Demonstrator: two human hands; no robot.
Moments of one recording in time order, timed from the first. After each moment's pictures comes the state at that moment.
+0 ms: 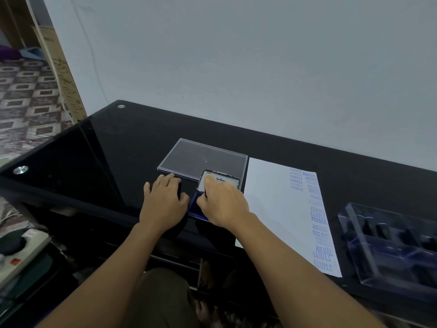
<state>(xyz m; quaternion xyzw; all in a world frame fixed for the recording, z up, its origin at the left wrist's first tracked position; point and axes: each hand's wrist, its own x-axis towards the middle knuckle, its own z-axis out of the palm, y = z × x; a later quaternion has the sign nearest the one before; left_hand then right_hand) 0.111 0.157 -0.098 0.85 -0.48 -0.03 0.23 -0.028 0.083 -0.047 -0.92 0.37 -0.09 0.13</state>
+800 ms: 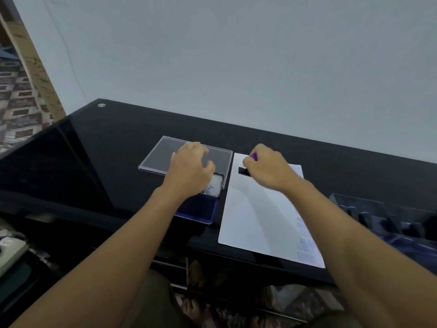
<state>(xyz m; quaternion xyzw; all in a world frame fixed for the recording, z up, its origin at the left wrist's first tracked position) 0.058 0.092 -0.024 0.76 -0.55 -0.06 0.34 -0.116 0.001 0.017 -0.83 0.48 -0.15 0.25</state>
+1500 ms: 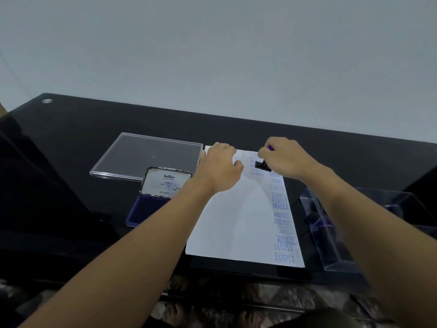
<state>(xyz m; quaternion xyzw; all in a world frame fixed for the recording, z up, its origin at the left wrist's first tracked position) -0.033 -0.013 -0.051 0.72 -0.64 -0.11 0.27 -0.194 -0.072 0.006 -0.82 0.53 -0.11 0.20</state>
